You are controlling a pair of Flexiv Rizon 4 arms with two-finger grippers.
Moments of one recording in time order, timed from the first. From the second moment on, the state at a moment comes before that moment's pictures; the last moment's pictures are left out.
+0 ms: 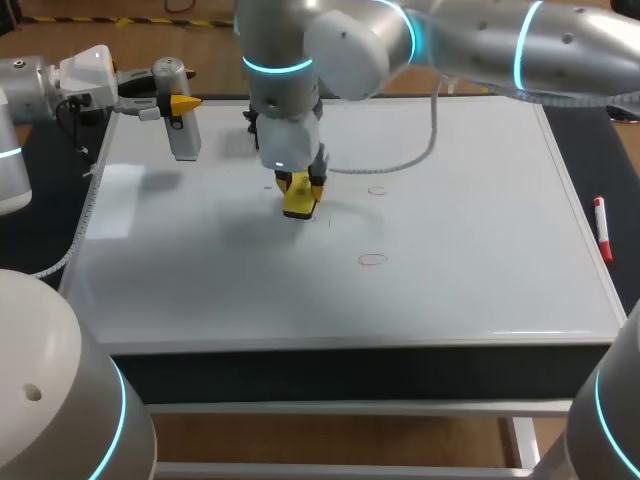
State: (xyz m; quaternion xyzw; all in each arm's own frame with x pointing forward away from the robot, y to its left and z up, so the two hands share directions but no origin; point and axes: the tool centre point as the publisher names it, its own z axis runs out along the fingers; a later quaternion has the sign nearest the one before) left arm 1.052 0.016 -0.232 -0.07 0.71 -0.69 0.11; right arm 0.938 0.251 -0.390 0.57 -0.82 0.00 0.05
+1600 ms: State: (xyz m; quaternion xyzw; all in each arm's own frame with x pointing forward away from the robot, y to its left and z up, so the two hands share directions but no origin) left arm 1.052 0.016 -0.232 -0.07 0.71 -0.69 0.11; right arm 0.913 0.265 -0.429 0.57 -0.82 -0.01 0.05
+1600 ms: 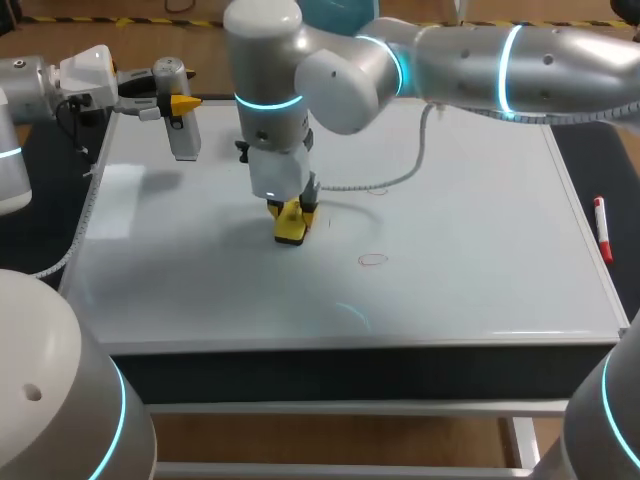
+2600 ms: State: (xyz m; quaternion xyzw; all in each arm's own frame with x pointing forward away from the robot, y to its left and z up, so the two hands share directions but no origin) left arm 1.052 0.016 -0.232 -0.07 0.71 -0.69 0.11; right arm 0.934 0.202 -0.419 0.54 -0.84 0.03 0.05
